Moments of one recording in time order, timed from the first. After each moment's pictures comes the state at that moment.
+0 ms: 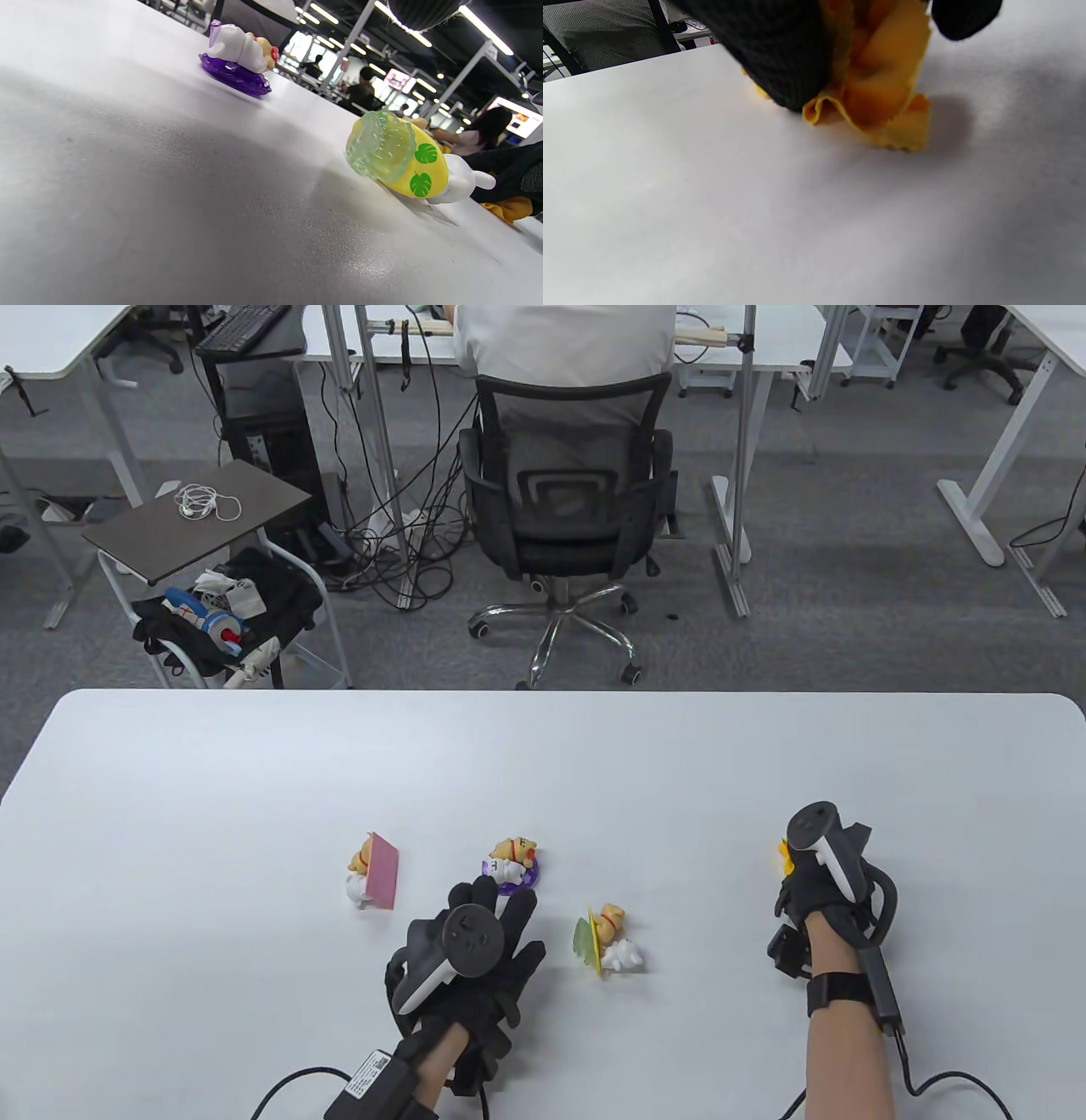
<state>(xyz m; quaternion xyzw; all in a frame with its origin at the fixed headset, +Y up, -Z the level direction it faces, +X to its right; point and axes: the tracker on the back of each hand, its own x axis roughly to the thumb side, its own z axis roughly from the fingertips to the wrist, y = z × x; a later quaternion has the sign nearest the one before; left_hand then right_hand) -0.119 -0.784 -0.354 -0.09 -0.08 0.23 0.97 0.302 -0.760 -0.461 -0.24 0.09 0.96 0.10</state>
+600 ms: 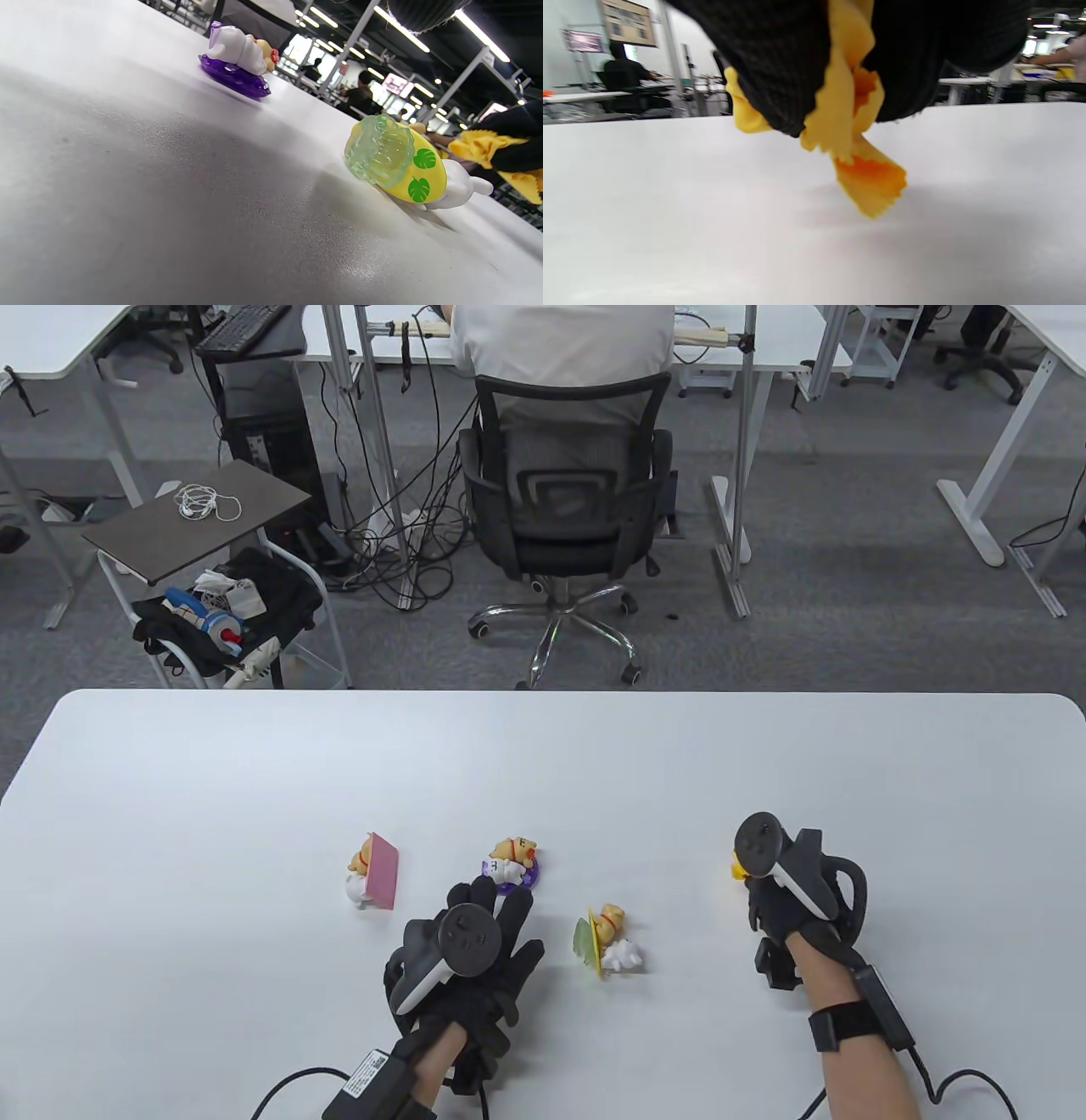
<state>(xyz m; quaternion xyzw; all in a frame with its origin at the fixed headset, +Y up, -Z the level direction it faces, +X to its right) -0.121 -0.784 -0.354 -0.09 -0.08 0.23 0.96 0.227 -0.703 -0.415 -0.03 -0.01 1.00 0.03</state>
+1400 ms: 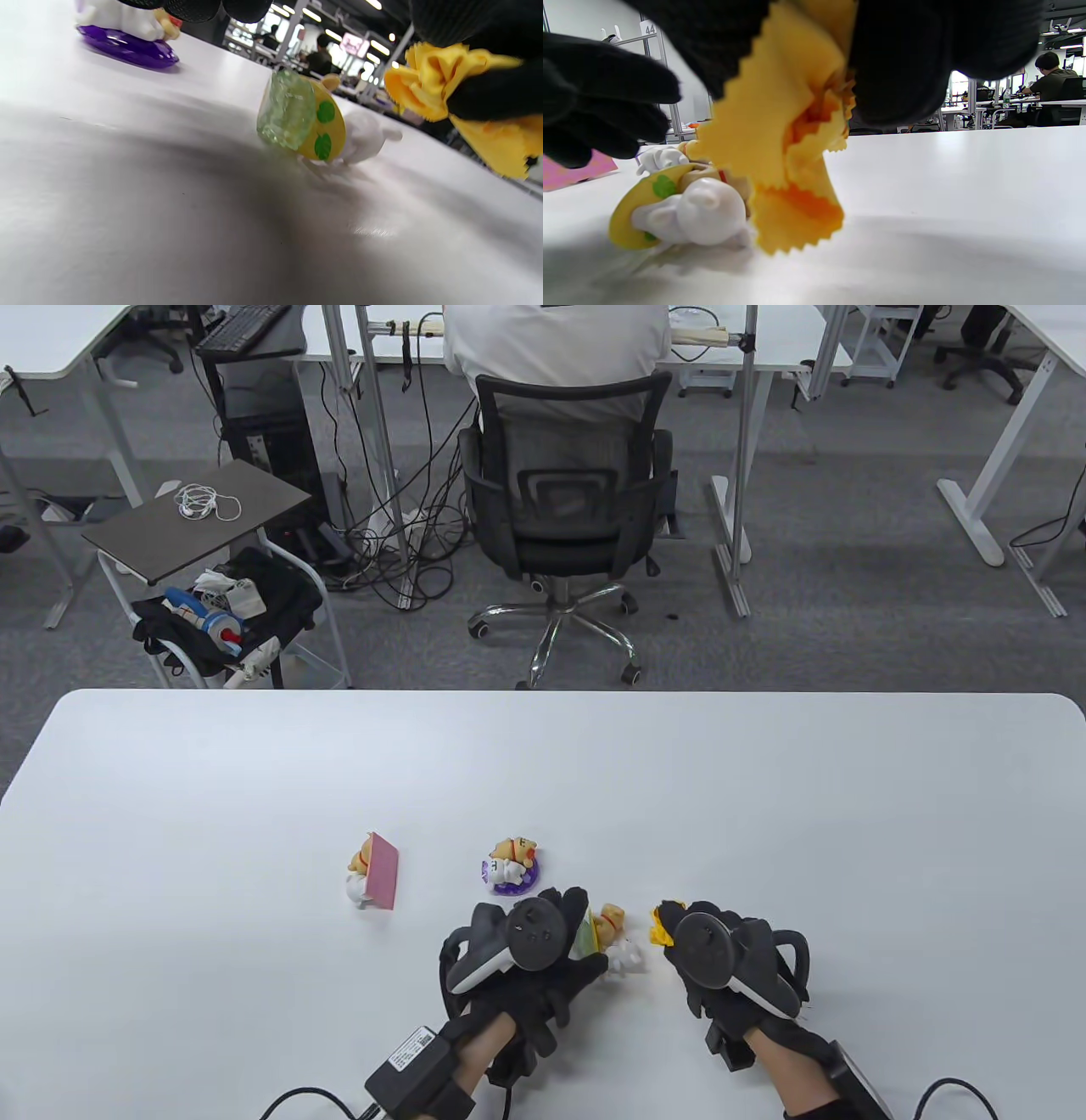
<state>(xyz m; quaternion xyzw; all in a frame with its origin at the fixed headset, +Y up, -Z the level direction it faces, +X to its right) -0.046 -0.773 -0.367 -0.13 -0.17 0.15 0.97 0.164 -0.726 -0.343 0.12 -0.06 0.99 0.06</state>
